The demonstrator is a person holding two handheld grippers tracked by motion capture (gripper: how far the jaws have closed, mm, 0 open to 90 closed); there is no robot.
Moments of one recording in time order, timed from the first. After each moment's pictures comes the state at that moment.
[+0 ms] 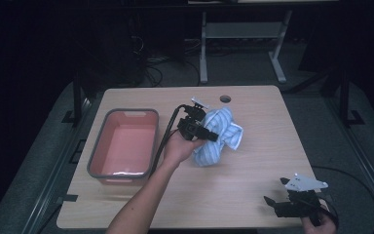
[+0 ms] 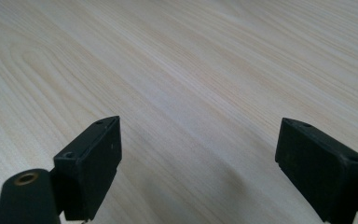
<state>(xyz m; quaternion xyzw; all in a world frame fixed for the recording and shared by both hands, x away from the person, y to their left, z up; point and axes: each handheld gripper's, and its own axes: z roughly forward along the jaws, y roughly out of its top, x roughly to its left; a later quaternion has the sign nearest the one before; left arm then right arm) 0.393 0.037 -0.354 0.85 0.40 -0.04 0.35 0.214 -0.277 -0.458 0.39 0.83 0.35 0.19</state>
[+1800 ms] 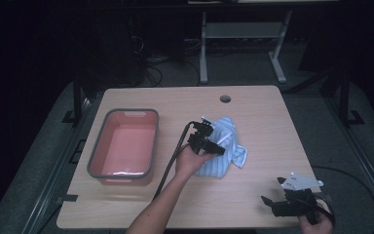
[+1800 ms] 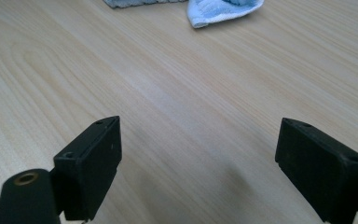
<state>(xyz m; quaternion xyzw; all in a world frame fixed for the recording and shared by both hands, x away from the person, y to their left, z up) 0.390 0.014 -0.419 0.84 0.42 -0.05 0.34 0.218 -0.272 -0.460 0.38 0.84 0.35 0.18</state>
